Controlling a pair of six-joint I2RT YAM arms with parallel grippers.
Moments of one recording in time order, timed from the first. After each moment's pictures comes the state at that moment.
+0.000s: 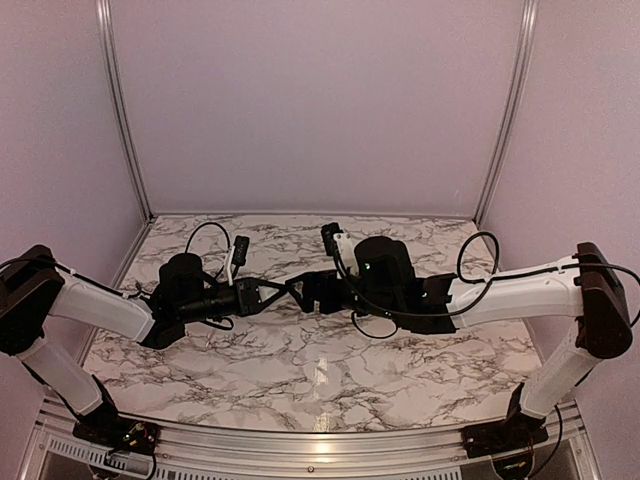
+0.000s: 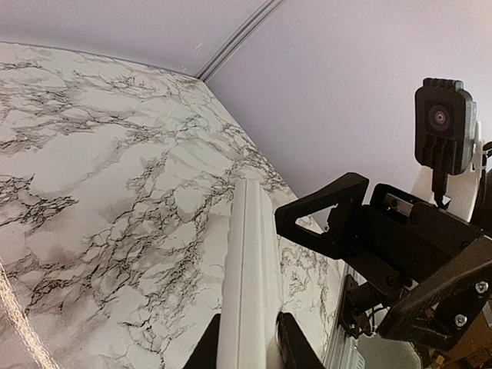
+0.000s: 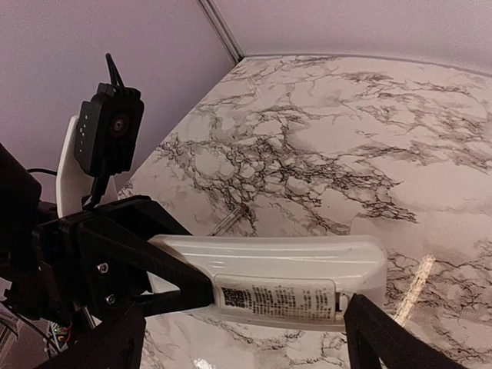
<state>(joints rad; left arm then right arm) -0.75 1.55 0.55 0.87 0.39 -0.72 1.05 1.59 0.98 0.25 0.11 0.55</state>
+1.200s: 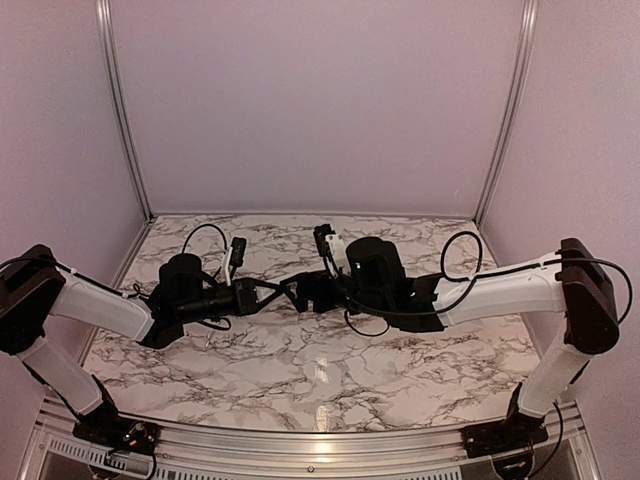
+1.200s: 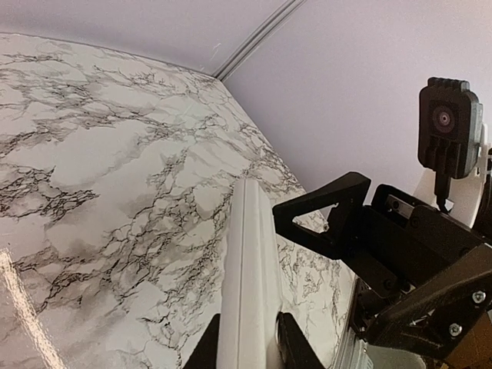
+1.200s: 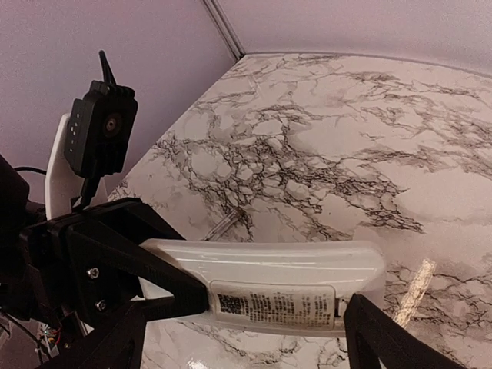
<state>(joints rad) -0.74 1.55 0.54 0.85 0.38 -0.72 1.02 1.67 1.02 0.30 0.08 0.52</state>
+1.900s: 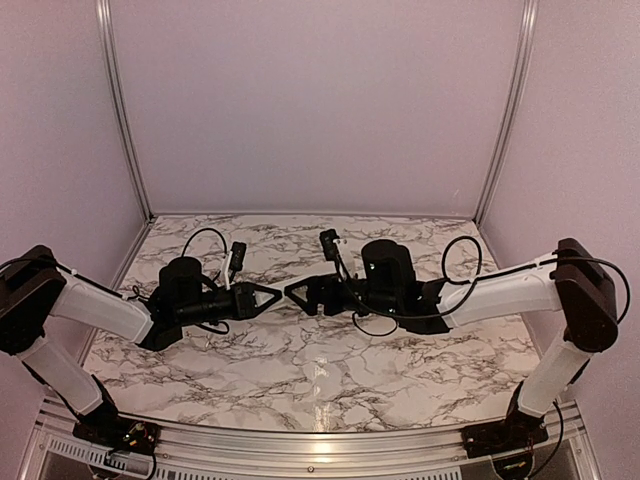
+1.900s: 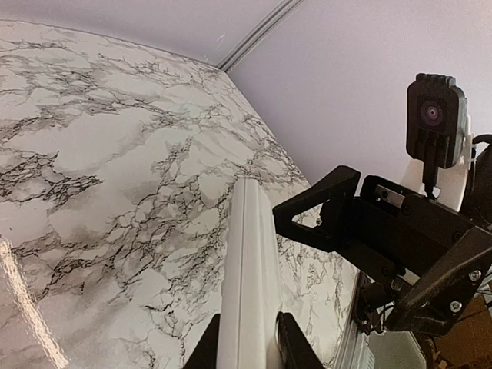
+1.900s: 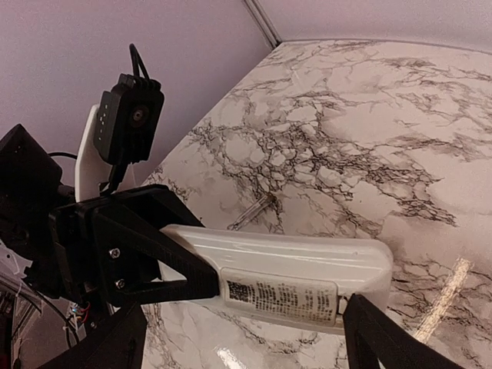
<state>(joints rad) -0.74 1.55 0.52 0.84 0.38 -0.72 0.97 1.67 0.93 0.43 -0.13 0.55</state>
